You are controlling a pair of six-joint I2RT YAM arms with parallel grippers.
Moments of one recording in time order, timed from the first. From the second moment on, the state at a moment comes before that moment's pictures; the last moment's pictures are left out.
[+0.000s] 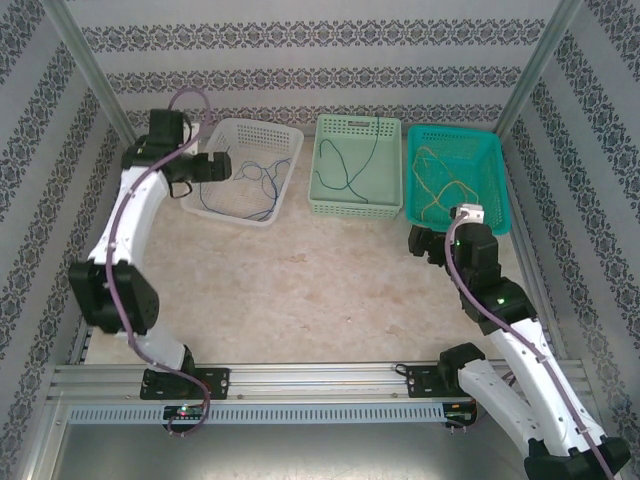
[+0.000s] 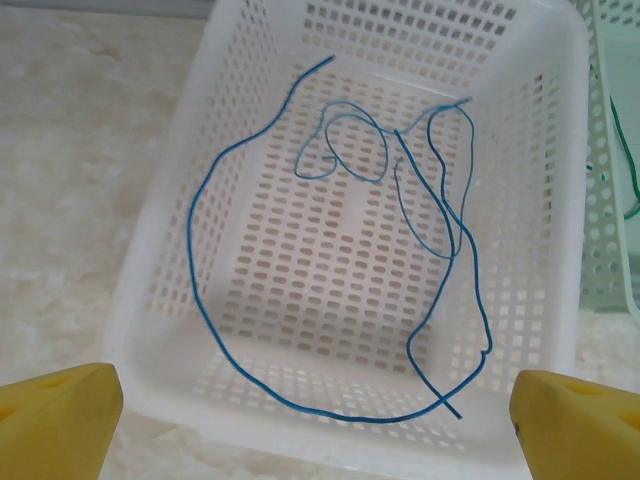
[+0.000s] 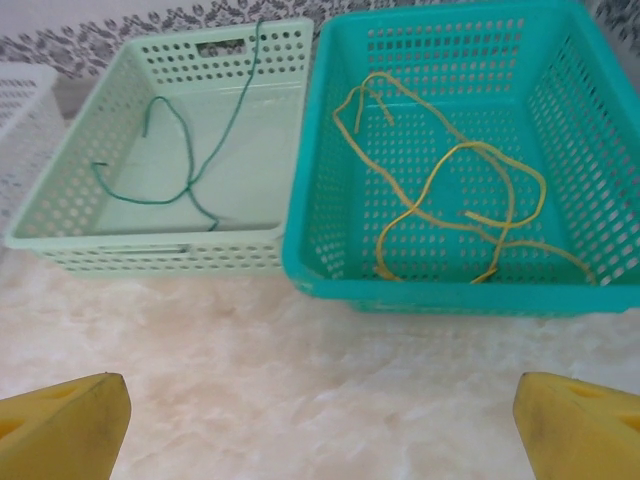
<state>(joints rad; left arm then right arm) 0.01 1.55 1.50 -0.78 0.09 -0.11 0.29 0.68 0.70 -0.52 0.26 0.26</state>
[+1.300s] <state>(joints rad) -0.03 1.56 0.41 0.67 -0.19 0.02 0.08 1.51 0.31 0.83 0.18 0.00</state>
